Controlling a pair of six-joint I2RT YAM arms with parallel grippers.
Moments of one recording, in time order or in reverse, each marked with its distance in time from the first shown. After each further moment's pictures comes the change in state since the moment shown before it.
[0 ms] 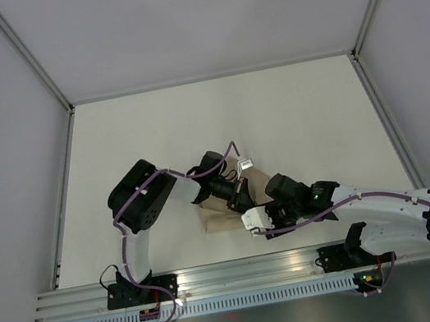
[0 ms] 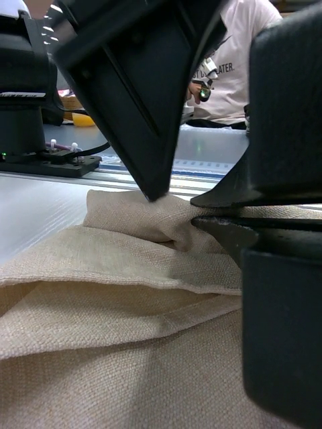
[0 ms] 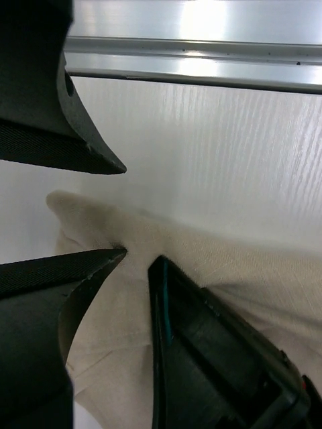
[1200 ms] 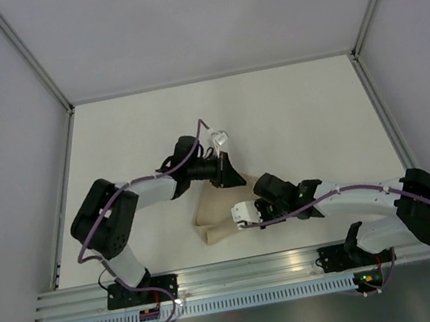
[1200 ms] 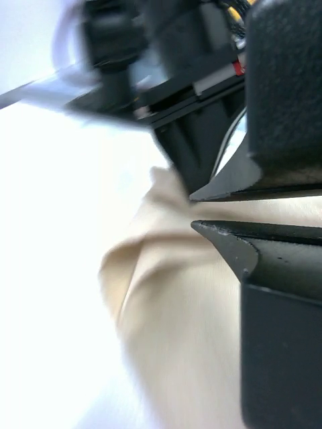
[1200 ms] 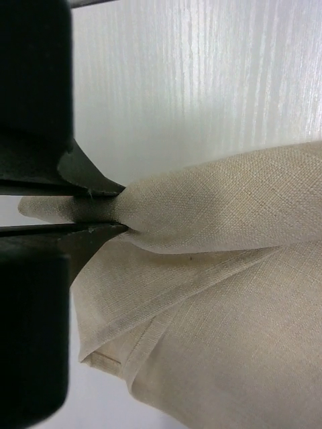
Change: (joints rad) left arm 0.105 -0.281 -0.048 -0.053 -0.299 0.073; right arm 0.050 0.174 0.010 0.175 0.187 0.069
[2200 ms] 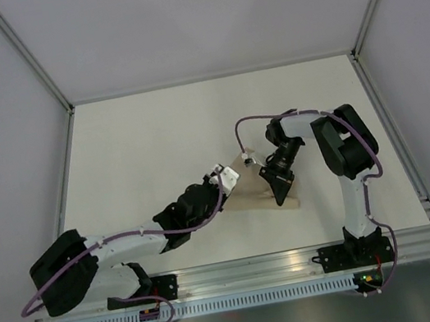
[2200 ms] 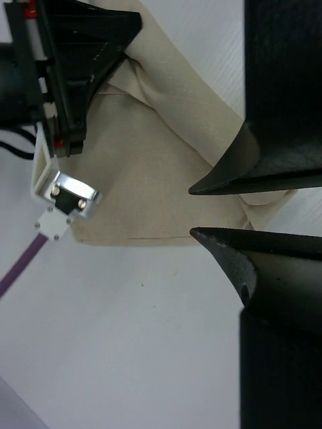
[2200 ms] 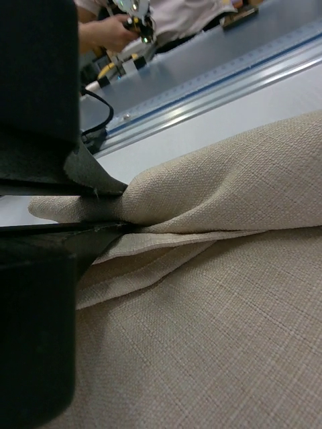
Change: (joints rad) left arm -0.383 -0.526 -0.366 0.151 -1.136 0.554; right arm -0.618 0.783 0.710 -0.914 -0.579 -0.119
